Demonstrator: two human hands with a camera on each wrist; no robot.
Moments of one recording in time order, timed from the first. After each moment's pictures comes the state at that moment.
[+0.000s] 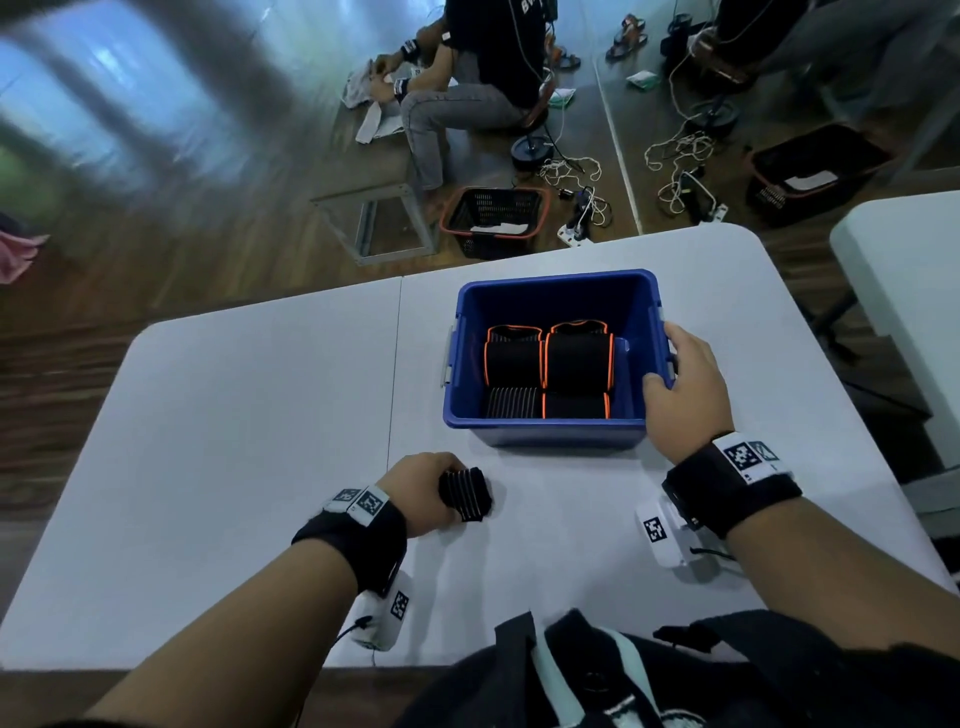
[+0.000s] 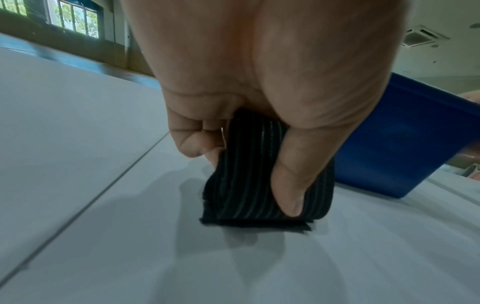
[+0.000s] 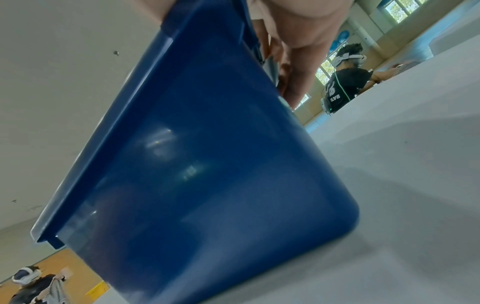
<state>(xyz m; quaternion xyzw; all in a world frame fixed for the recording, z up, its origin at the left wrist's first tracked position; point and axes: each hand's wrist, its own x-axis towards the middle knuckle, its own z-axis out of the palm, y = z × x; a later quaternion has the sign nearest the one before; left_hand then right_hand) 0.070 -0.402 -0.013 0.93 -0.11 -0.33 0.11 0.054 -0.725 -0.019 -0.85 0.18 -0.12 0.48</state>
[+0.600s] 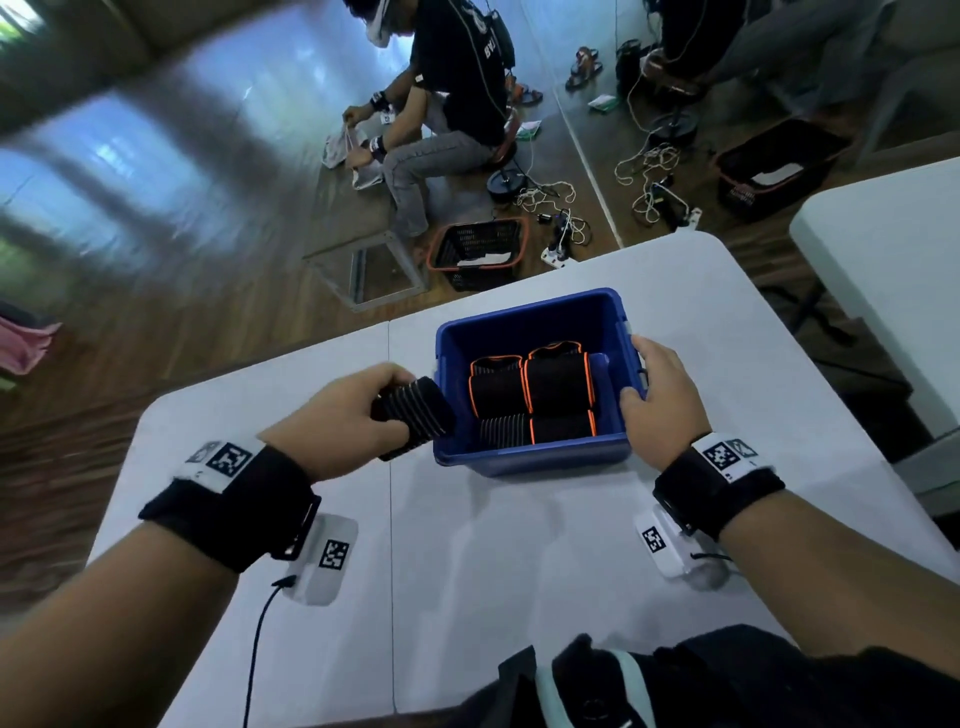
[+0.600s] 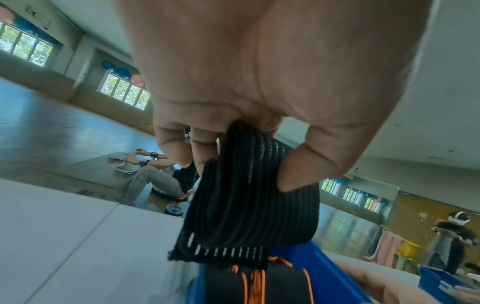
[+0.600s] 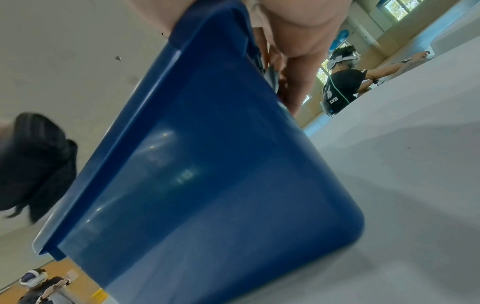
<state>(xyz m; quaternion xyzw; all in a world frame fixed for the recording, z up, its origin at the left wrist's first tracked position) 0.114 -0.424 0.154 0.93 -0.14 -0.24 0.22 0.049 -0.725 -0.006 -0.84 0.16 -0.11 0.50</state>
